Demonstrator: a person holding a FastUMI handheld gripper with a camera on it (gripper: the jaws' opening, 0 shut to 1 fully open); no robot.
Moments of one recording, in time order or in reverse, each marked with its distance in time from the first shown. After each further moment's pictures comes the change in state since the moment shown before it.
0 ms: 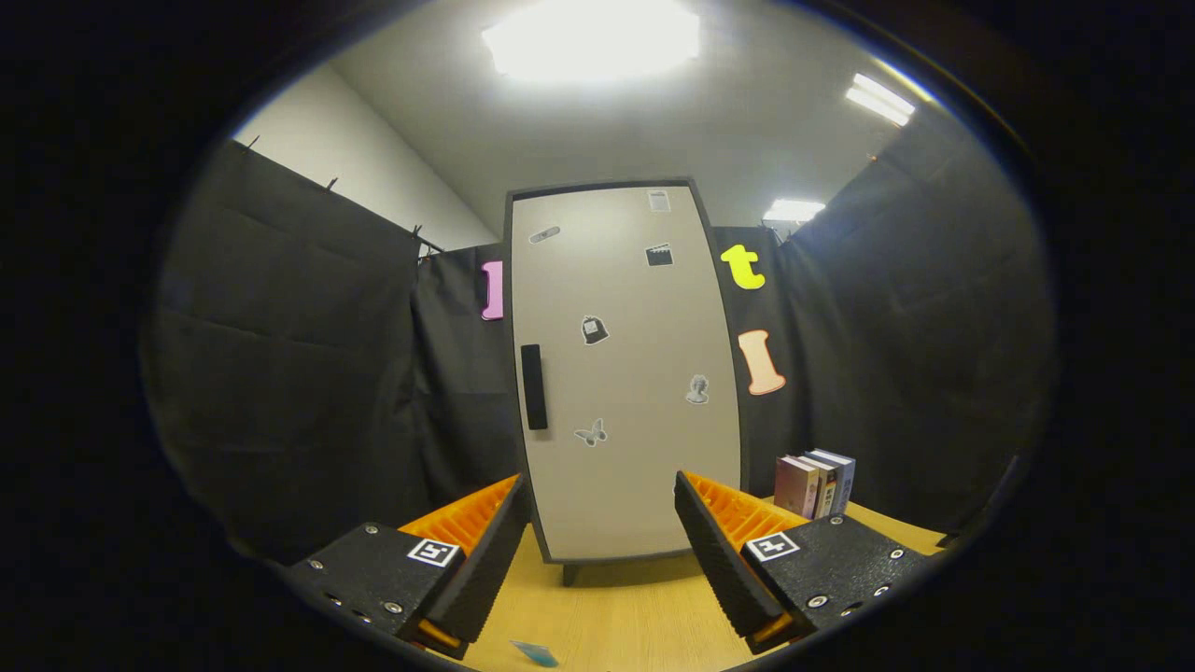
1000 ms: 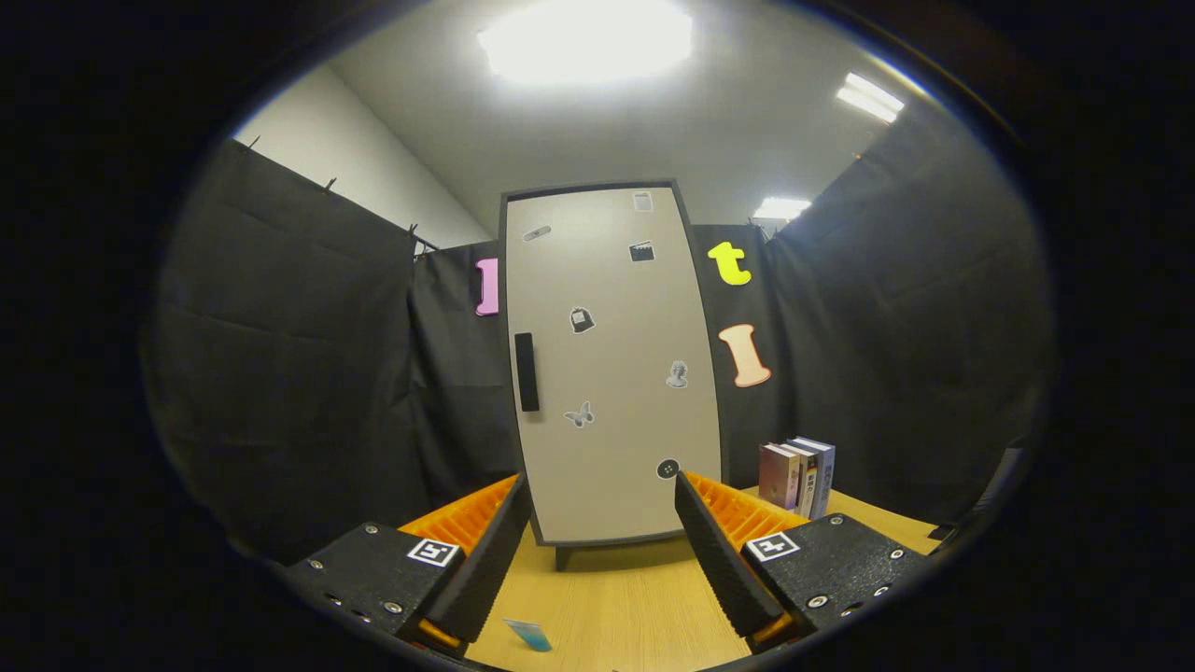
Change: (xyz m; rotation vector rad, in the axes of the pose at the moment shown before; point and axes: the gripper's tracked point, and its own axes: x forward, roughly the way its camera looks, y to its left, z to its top) arm -0.056 -0.019 -0.023 0.009 0.014 -0.034
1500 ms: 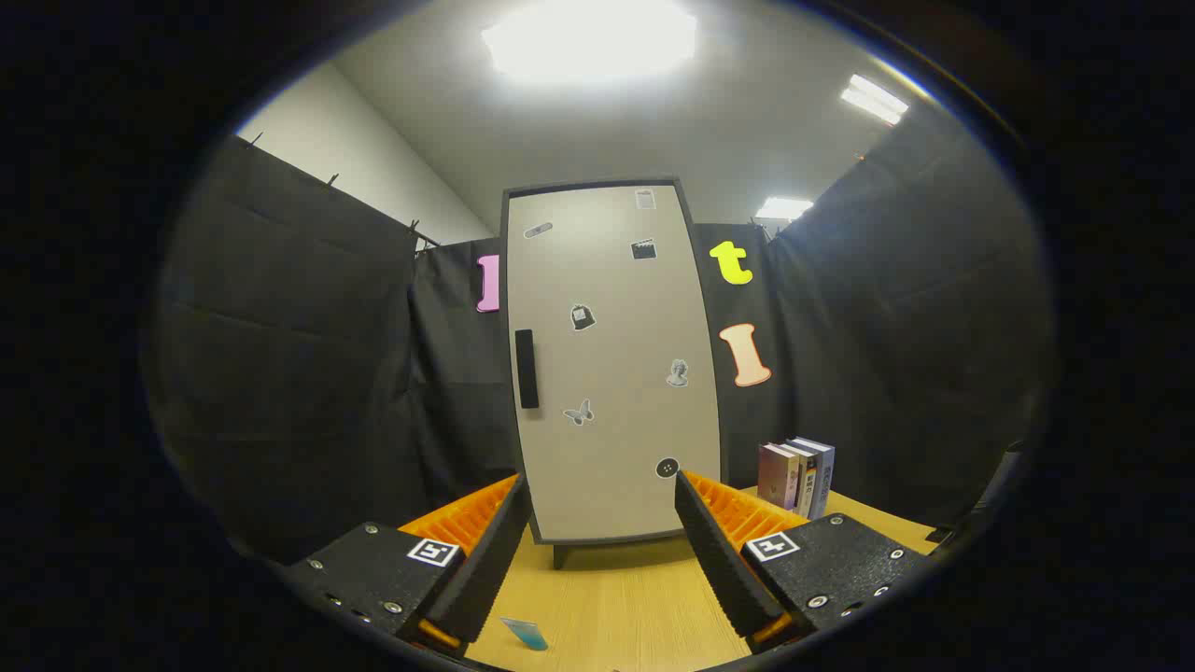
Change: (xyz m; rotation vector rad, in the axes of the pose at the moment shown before) arm 0.002 0.000 -0.002 -0.012 0.004 0.000
